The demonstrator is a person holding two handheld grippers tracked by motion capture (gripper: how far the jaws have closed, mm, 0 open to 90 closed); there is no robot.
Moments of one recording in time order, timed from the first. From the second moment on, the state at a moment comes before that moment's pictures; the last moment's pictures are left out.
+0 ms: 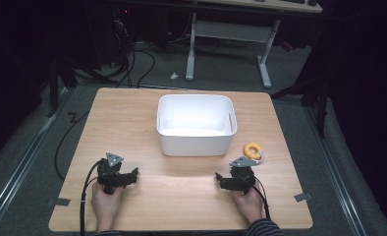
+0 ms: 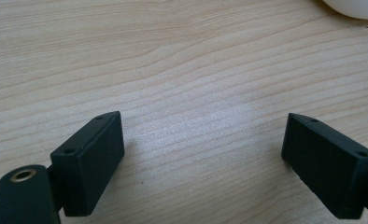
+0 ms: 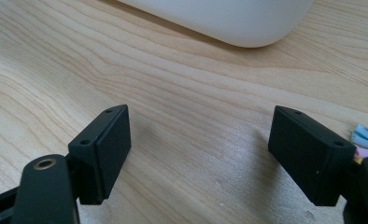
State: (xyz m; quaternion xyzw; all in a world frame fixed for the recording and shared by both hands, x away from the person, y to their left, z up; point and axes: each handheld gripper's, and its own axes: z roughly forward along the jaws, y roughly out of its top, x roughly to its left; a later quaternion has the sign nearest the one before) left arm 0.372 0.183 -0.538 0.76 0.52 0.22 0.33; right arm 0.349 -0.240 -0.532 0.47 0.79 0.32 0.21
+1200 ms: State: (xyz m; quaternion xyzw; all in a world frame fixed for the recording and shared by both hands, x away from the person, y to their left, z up) left arm 0.371 0.182 -0.538 0.76 0.52 0.22 0.33; right arm 0.347 -0.239 -0.532 0.49 0.78 0.32 0.21
